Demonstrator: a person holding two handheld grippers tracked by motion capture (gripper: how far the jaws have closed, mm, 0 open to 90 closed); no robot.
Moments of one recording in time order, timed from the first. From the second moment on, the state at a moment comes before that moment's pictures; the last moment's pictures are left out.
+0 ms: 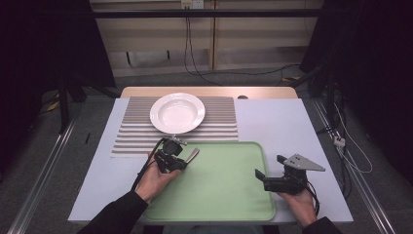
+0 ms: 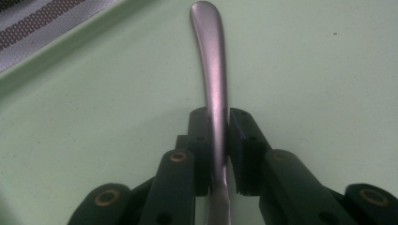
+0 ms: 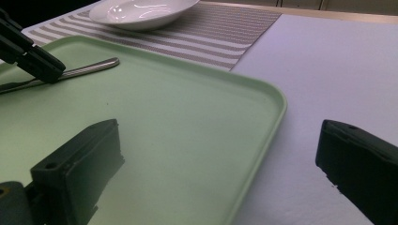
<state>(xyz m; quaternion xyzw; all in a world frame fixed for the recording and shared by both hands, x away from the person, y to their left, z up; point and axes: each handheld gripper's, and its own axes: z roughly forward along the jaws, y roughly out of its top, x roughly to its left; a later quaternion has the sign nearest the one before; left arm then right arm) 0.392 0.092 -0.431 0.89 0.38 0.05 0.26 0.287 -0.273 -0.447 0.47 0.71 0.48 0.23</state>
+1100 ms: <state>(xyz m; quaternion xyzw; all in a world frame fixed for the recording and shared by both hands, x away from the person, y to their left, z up) 0.373 0.088 -0.425 0.89 0.32 0.06 0.32 0.287 -0.273 -0.447 0.46 0.71 0.48 0.23</state>
